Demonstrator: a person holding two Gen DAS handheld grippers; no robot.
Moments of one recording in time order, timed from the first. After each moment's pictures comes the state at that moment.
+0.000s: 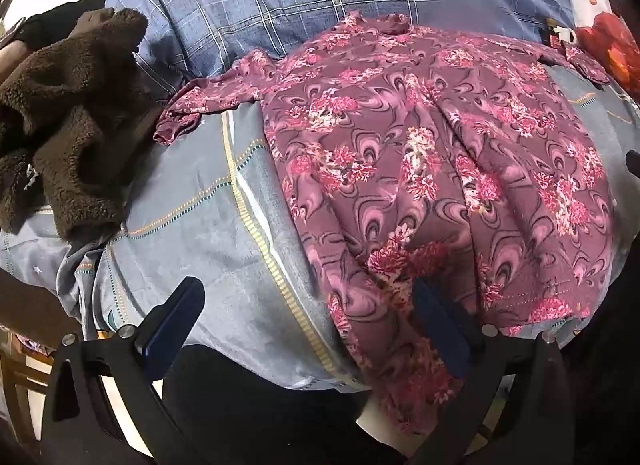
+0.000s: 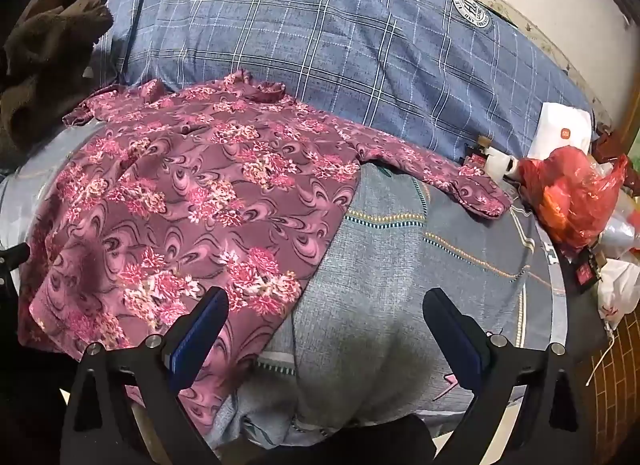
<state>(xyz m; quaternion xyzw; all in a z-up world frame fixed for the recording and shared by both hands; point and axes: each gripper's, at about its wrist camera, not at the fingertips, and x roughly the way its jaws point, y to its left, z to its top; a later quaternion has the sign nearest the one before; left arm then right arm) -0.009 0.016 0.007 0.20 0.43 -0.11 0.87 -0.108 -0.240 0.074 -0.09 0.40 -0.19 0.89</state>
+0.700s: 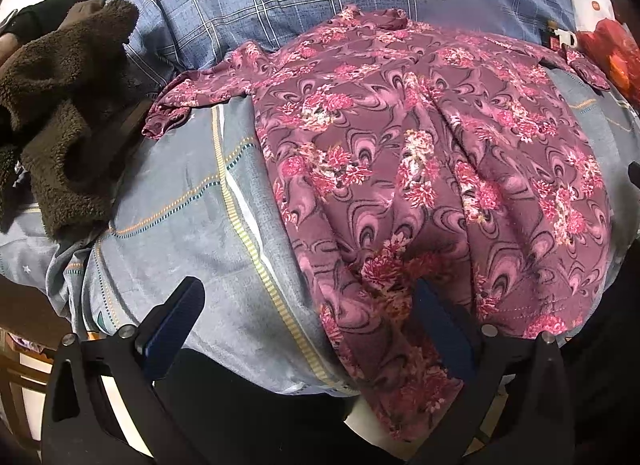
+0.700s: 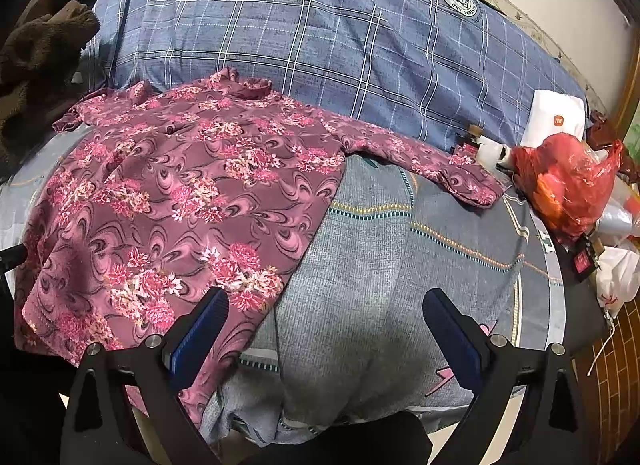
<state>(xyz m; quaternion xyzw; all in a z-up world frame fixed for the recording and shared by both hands) 0.003 0.009 -0.005 0.19 0.44 -0.12 0.87 -0.109 -0.255 0.074 -0.06 0.40 -0.19 0.89</state>
